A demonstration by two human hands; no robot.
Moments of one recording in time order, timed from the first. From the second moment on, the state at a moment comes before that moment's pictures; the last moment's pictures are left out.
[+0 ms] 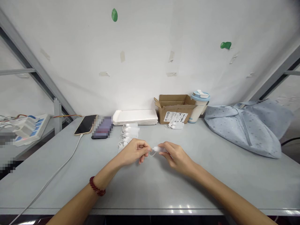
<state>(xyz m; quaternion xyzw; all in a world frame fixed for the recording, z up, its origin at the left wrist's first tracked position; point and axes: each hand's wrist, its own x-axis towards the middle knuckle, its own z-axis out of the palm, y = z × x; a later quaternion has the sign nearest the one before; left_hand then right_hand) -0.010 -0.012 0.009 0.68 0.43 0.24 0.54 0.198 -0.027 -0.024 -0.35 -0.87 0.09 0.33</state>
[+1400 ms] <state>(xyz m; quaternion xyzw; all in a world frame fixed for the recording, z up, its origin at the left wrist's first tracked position) -0.019 -0.006 0.012 0.62 0.41 0.29 0.60 0.198 -0.018 -0.025 -0.32 -0.87 0.06 0.38</state>
